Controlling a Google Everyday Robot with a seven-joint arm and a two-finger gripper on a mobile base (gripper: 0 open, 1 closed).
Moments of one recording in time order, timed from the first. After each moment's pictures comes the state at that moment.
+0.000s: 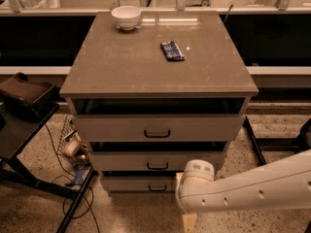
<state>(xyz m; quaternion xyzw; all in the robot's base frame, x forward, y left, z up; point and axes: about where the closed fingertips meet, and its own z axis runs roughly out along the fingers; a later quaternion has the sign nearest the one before) 0.419 -0.106 0.450 -0.73 0.67 -0.06 0.08</state>
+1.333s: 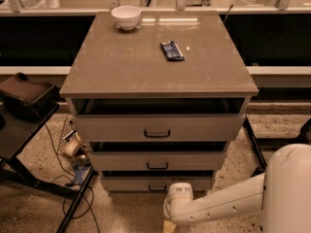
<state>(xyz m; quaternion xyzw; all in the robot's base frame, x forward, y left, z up) 0.447 -0.063 0.281 -0.63 0.77 -0.03 0.13</state>
